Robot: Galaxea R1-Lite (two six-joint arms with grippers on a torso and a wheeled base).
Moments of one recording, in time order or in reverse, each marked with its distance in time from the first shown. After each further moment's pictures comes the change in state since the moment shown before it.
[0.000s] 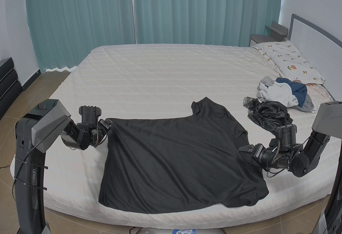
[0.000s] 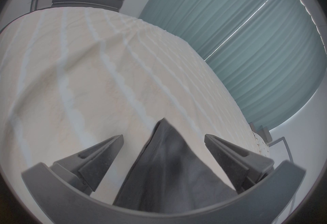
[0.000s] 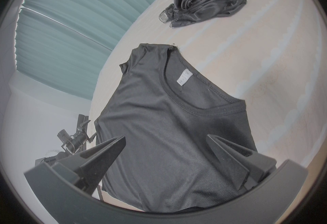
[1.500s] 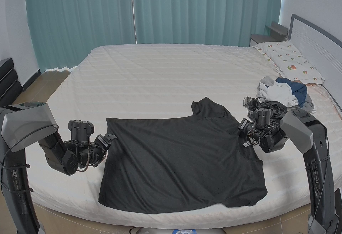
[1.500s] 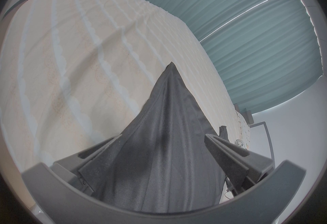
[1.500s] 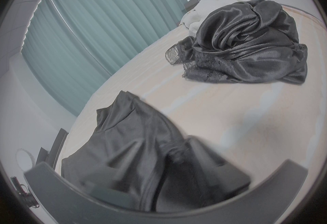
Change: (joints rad) left arm -0.074 -0.283 0.614 -0.316 -0.163 -0.085; right arm -0.070 0.544 -0.944 0.137 -0.250 -0.154
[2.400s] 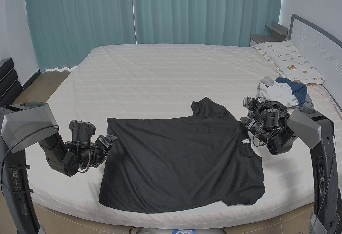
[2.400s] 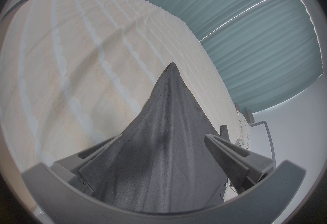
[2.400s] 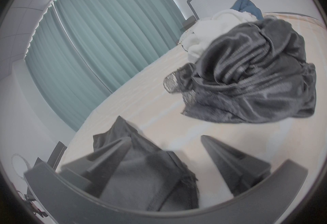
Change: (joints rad) left arm -0.014 -0.005 0.009 0.001 0.013 0.005; right arm -0.039 -0.075 0.162 -0.119 -0.003 0.021
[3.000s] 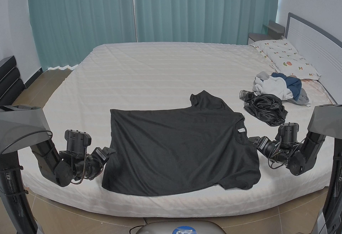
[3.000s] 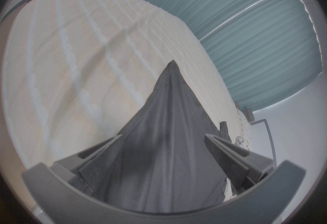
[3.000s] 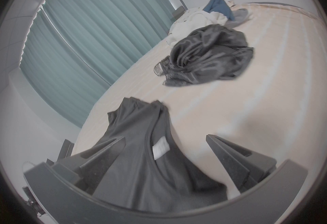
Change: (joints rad) left arm -0.015 -0.079 0.179 -0.011 -0.009 0.020; right arm 0.036 -0.362 0.723 -0.195 0.077 0.076
